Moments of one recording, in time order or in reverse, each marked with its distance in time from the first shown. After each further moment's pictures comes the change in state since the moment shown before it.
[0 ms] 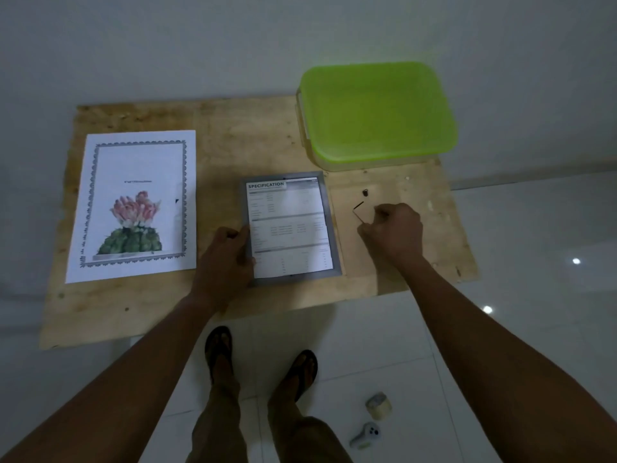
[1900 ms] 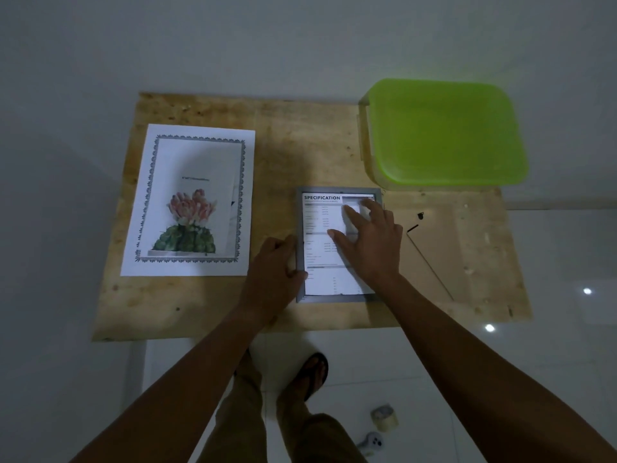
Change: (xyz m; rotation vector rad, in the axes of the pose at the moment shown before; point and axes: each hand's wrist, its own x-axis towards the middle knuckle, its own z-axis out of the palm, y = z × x) left_hand 0.003 -0.008 -0.013 -0.212 0.042 -0.061; right_hand -0.007 -0.093 0.094 -0.263 -0.001 -0.395
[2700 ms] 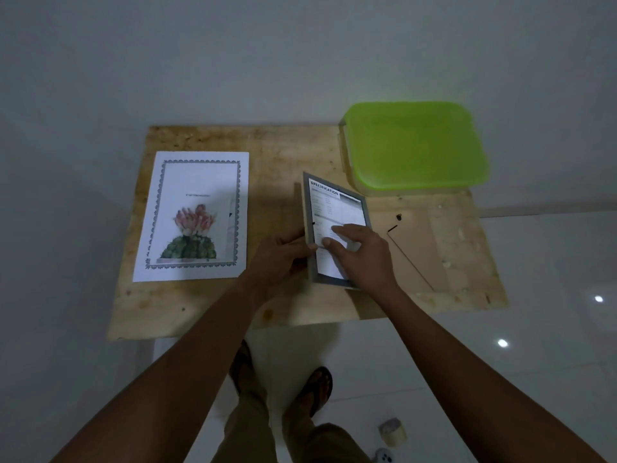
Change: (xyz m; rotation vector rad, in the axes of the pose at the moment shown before) left_hand -0.005 0.062 -0.038 -1.144 -0.319 -0.314; right_hand -0.046 -0.014 -0.051 0.680 -0.006 0.203
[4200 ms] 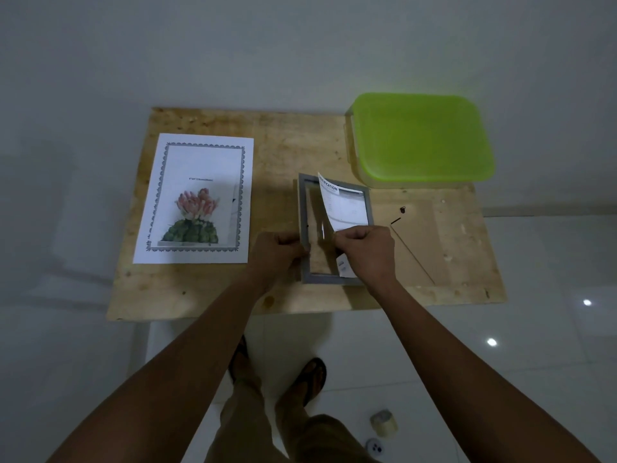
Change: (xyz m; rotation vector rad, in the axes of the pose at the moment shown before) left_hand 0.016 -0.035 -0.026 0.308 0.210 0.050; right_hand -0.021 -0.030 -0.005 0.103 0.020 0.182
